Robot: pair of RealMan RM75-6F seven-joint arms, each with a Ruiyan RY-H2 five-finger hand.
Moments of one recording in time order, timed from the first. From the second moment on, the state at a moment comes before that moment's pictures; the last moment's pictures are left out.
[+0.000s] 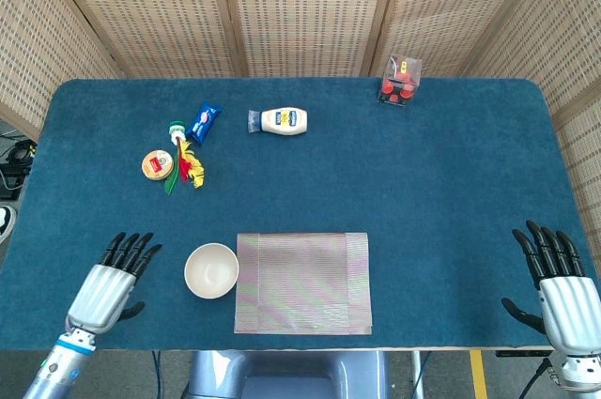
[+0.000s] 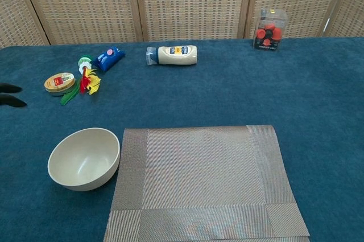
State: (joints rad) left arm -0.15 -1.32 0.01 -1.71 1.67 1.26 0.46; right arm 0.00 -1.05 0.03 -1.75 -1.67 1.62 -0.09
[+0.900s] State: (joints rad) left arm -0.35 -1.56 -0.02 -1.50 1.60 1.07 0.53; right arm 0.01 -1.04 0.04 -1.75 -1.64 1.59 -0.08
